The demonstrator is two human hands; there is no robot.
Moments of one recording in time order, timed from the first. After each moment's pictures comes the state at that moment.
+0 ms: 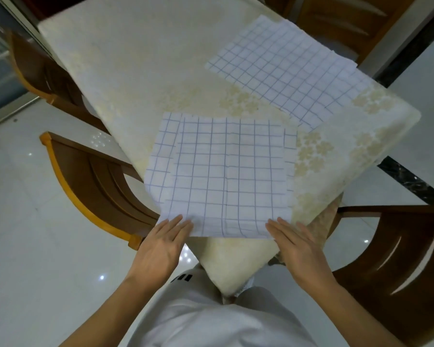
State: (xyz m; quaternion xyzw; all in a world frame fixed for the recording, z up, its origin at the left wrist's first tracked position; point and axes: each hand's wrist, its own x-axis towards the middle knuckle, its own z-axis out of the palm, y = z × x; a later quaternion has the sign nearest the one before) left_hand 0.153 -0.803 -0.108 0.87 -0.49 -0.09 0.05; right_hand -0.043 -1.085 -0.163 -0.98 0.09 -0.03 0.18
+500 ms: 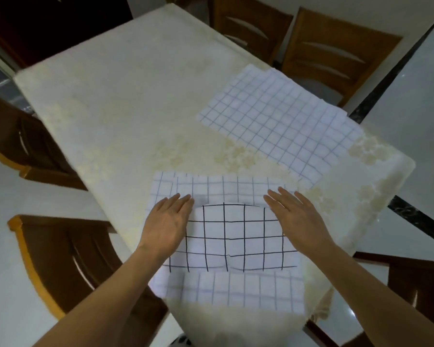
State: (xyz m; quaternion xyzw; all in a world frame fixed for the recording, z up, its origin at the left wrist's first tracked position) left_hand 0.356 -0.937 -0.104 0.88 -0.46 -0.06 0.01; right_hand 0.161 -1.207 -0.120 -0.99 0.09 -0.06 0.01
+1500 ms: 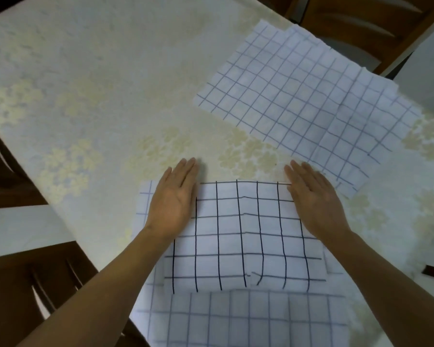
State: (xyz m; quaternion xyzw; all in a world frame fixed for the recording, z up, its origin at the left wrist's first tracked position) left_hand 0.459 -1.012 -0.198 0.86 -0.47 -0.02 0.17; right_hand 0.248 -1.265 -0.221 -0.98 0.18 -0.10 0.05
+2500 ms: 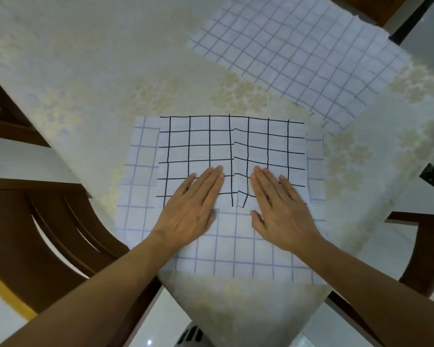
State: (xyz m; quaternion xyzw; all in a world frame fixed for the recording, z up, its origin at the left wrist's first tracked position) left_hand 0.314 -0.942 -0.216 0.79 -0.61 -0.04 0.05; right_hand 0.146 -1.131 -0.226 -1.00 0.09 -0.04 -0.02
